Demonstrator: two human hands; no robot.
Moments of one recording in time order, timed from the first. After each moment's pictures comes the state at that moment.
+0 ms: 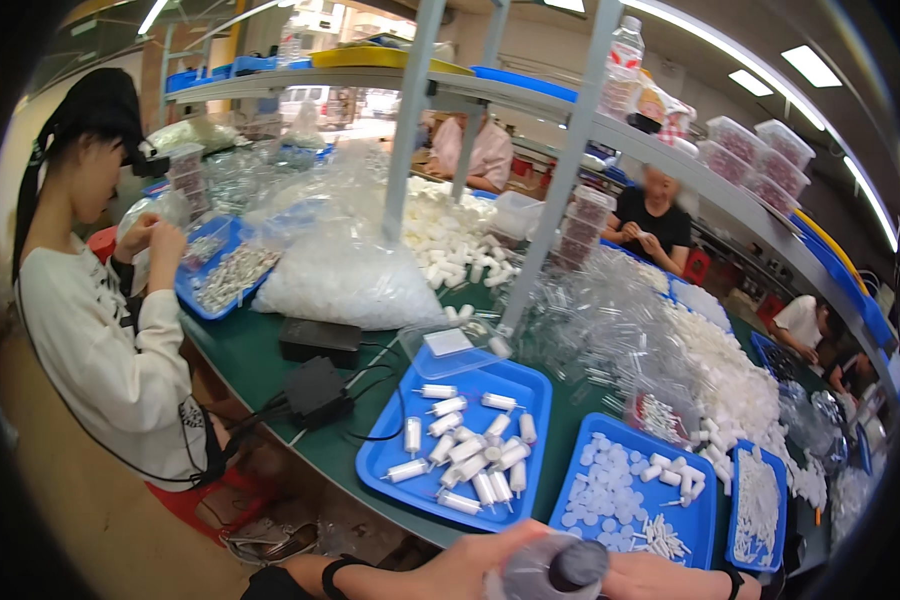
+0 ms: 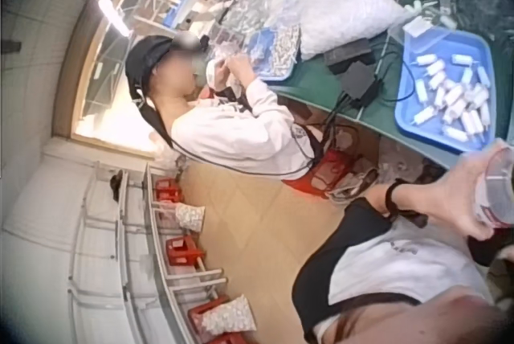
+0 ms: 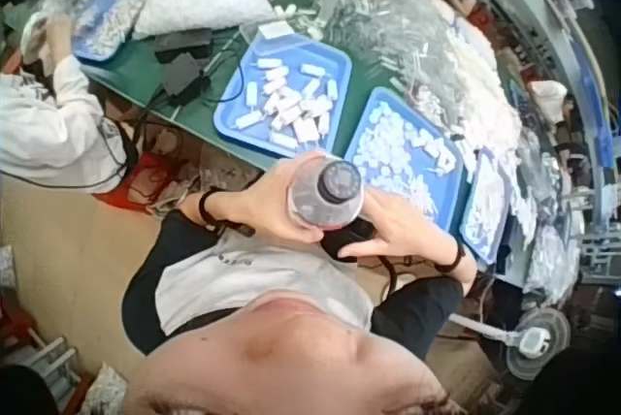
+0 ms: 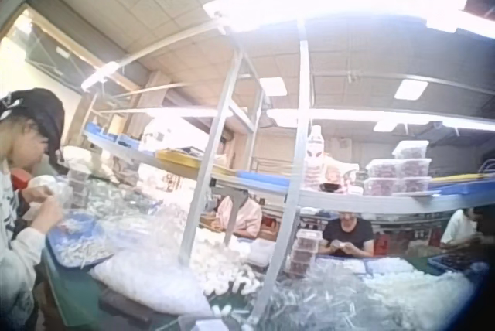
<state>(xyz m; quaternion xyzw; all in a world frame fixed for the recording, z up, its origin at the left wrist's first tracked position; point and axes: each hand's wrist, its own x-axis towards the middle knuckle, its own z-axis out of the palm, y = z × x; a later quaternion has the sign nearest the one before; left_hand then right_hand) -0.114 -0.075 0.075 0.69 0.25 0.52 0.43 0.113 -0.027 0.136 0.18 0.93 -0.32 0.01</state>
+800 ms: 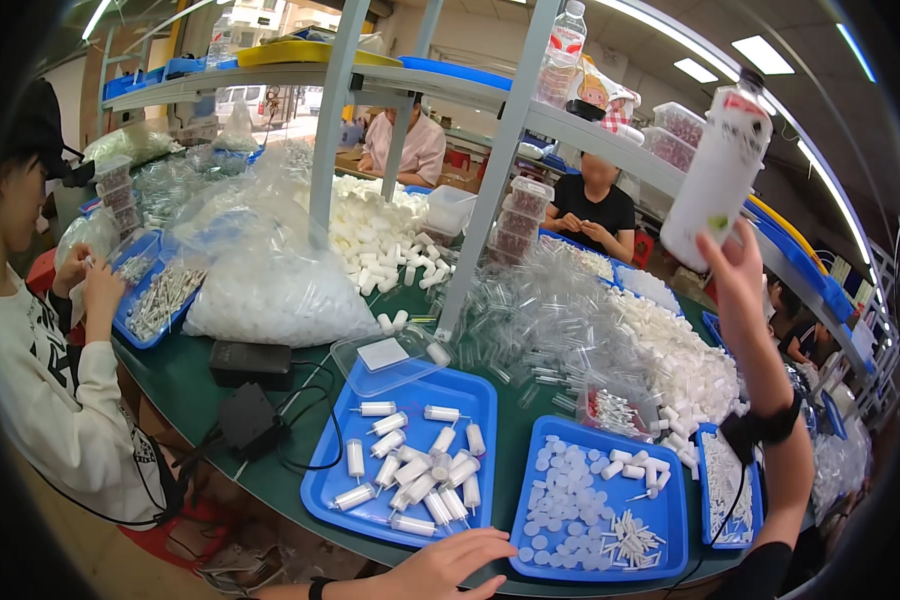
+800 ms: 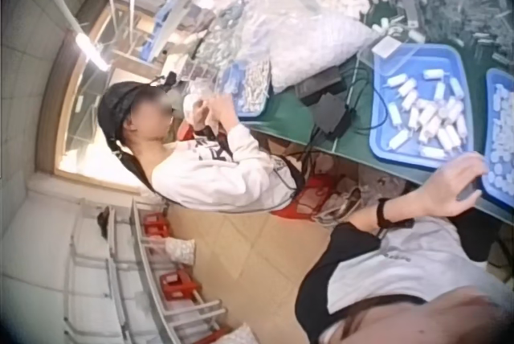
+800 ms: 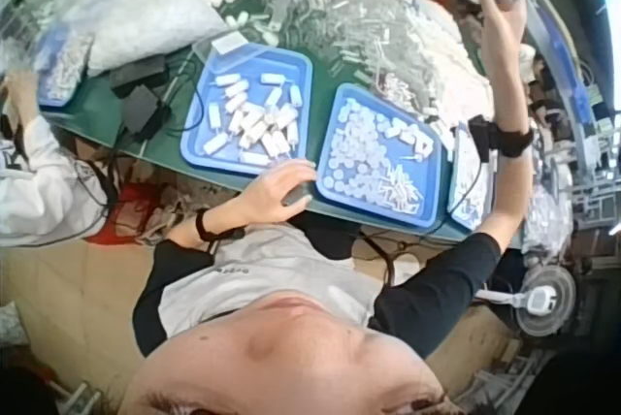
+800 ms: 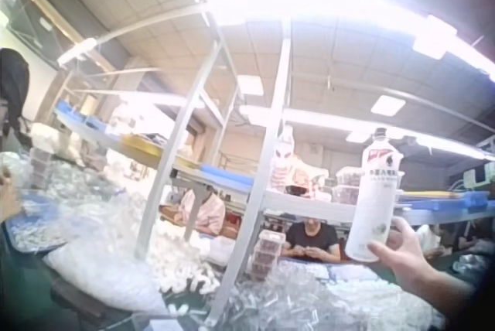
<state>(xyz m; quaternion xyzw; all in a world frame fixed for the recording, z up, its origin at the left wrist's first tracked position) -0.095 -0.038 -0.003 0.75 0.30 0.49 0.32 0.138 0.187 0.256 0.34 0.71 -0.17 -0.59</state>
